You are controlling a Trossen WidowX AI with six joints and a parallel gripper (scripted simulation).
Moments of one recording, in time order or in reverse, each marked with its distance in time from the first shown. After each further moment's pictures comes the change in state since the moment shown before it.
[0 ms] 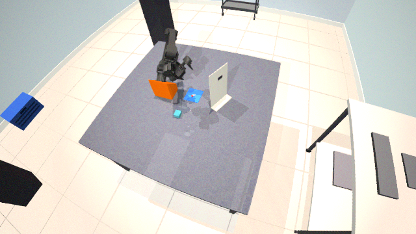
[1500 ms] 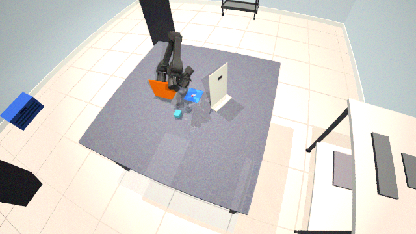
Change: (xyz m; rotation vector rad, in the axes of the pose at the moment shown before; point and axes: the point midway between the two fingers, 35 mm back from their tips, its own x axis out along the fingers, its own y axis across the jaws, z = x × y) arm 0.065 -0.041 0.004 -0.079 0.121 0.035
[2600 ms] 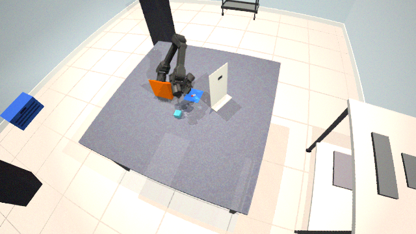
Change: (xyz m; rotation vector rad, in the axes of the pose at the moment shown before) arm 0.051 -0.036 -0.002 -0.031 0.040 0.001
